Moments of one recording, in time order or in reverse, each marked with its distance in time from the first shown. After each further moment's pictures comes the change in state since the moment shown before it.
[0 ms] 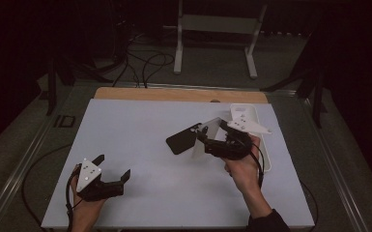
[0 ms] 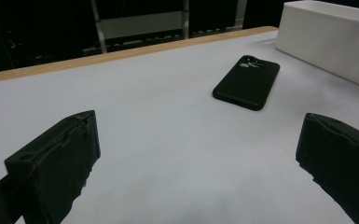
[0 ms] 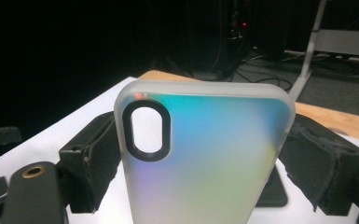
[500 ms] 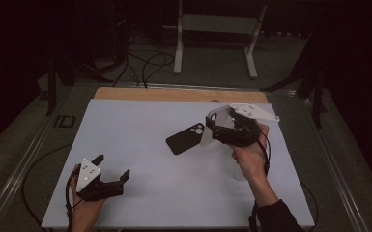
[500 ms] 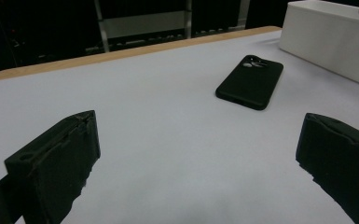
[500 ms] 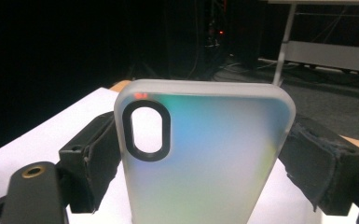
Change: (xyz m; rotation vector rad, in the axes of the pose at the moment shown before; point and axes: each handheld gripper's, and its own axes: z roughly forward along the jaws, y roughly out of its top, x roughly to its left) left arm 0.000 -0.001 0.000 0.001 0.009 -0.005; right arm -0.025 0.022 0.003 -0.013 -0.081 -0.024
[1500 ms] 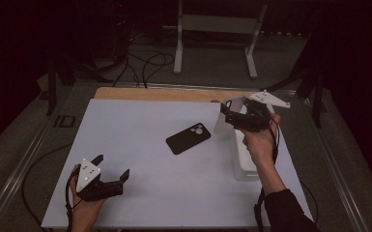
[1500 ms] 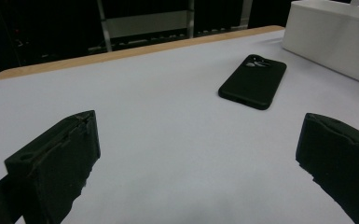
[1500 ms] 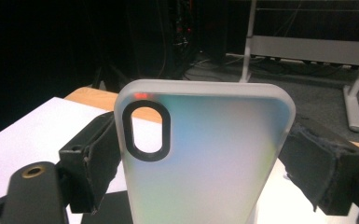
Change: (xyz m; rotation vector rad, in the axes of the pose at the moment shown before) left arm 0.000 0.000 0.000 0.001 0.008 -0.001; right arm -0.050 0.009 0.014 0.011 -0.120 0.045
